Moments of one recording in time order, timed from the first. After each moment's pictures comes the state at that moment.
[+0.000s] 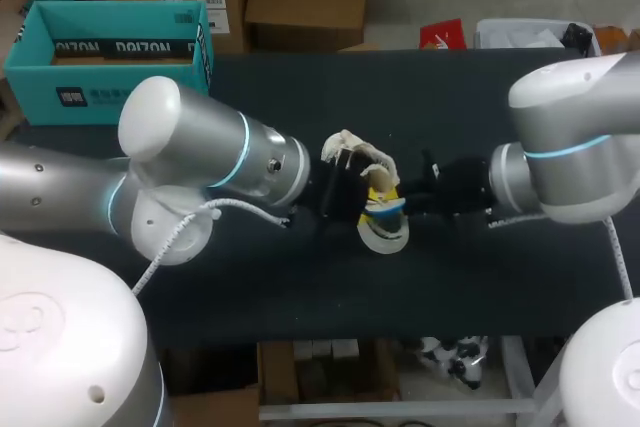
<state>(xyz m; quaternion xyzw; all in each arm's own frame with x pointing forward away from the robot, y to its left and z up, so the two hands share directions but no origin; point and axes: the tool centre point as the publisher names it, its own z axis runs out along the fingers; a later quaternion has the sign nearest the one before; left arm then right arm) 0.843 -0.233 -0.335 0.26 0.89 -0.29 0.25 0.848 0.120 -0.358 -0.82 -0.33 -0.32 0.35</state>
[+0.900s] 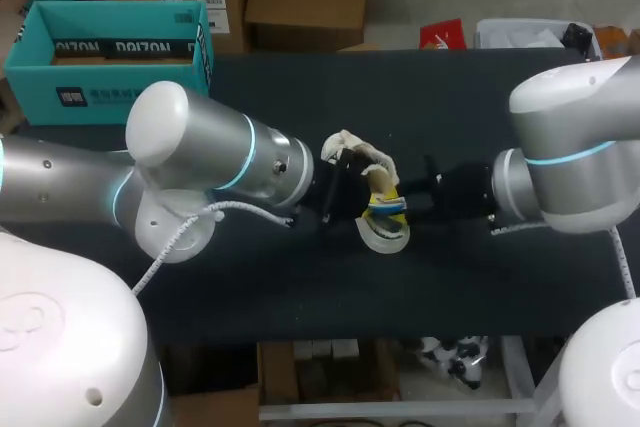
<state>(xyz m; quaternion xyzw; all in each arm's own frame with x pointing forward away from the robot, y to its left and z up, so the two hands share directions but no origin) 0.854 -0.235 -0.343 0.25 0.89 -0.28 0.26 0.829 0.119 -0.347 -0.83 -0.32 -0.32 0.34</state>
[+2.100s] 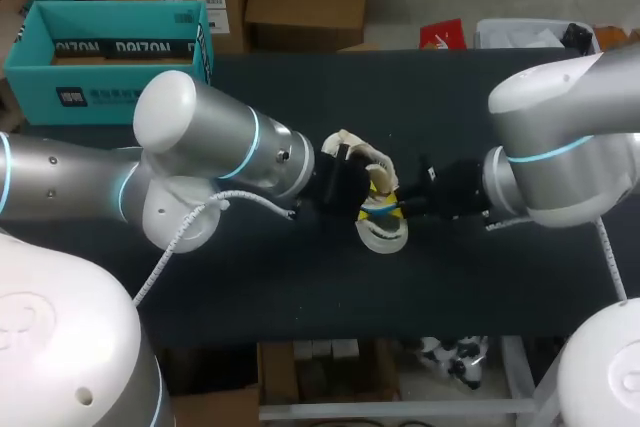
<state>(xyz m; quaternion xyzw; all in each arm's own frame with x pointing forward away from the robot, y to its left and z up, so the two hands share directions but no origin) 0.870 -0.232 -0.353 0.22 0.90 -0.28 0.24 0.848 0.119 -0.368 -0.84 -0.32 -0.31 0.31</state>
